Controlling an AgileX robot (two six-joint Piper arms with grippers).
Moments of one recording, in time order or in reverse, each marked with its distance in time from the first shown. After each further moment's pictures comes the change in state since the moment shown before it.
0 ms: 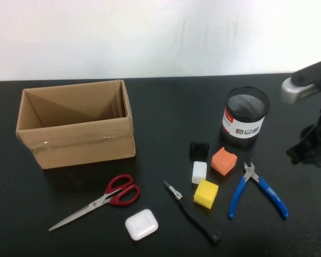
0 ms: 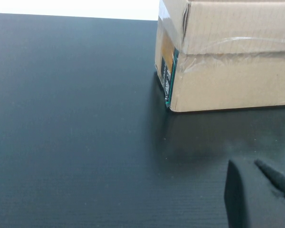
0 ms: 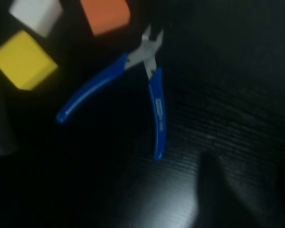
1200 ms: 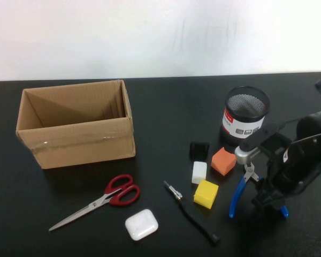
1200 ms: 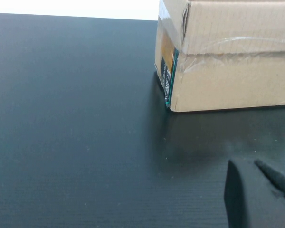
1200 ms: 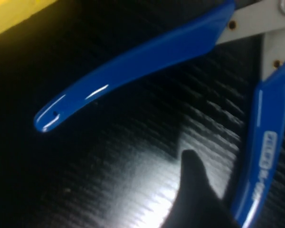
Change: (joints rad) right arm 0.000 0.402 0.139 0.114 -0.344 -0.284; left arm 0.000 0.000 0.000 0.000 0.000 0.000
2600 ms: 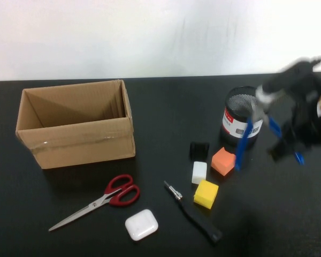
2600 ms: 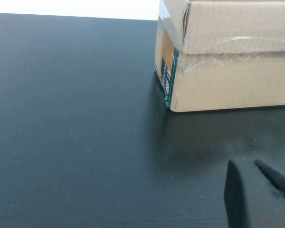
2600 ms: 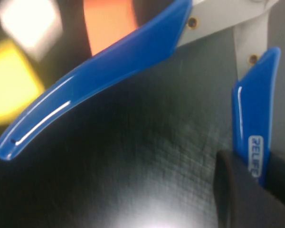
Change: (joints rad) right arm 0.002 -0.278 -0.125 -0.119 0.143 0.112; left arm 0.000 0.000 0.000 0.000 0.000 0.000
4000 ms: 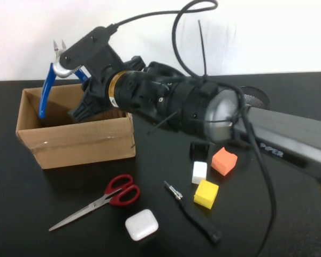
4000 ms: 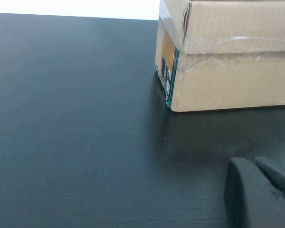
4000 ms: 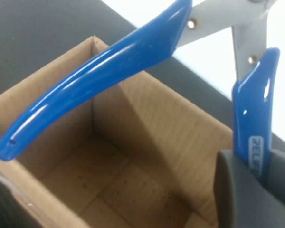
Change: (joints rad) right arm 0.468 0.618 -0.720 -0.411 -0.509 0.535; left arm 0.000 0.000 0.000 0.000 0.000 0.000
